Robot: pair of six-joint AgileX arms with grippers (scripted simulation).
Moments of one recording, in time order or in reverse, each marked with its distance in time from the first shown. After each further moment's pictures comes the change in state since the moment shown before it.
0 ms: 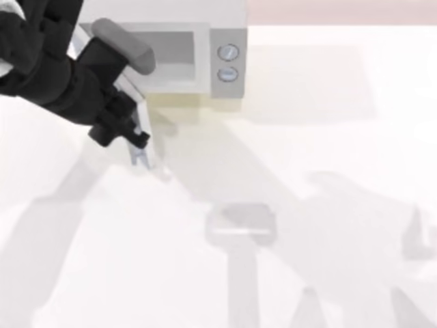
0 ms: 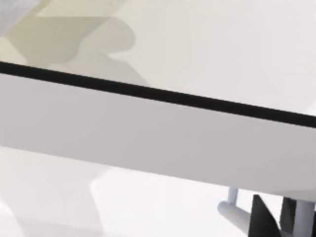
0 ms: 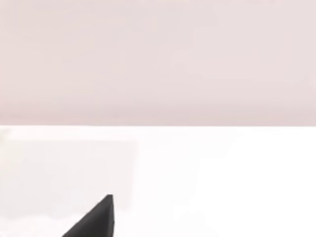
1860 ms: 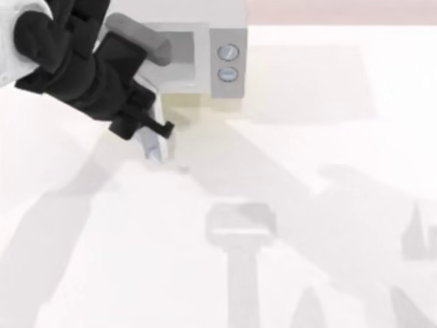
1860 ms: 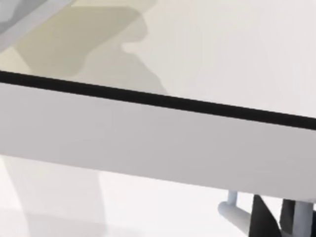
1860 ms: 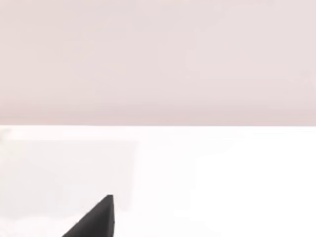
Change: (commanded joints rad) left arm -0.061 0.033 0.033 0.030 -0.071 -0.140; right arm 0.000 0.000 0.000 0.000 0.000 0.000
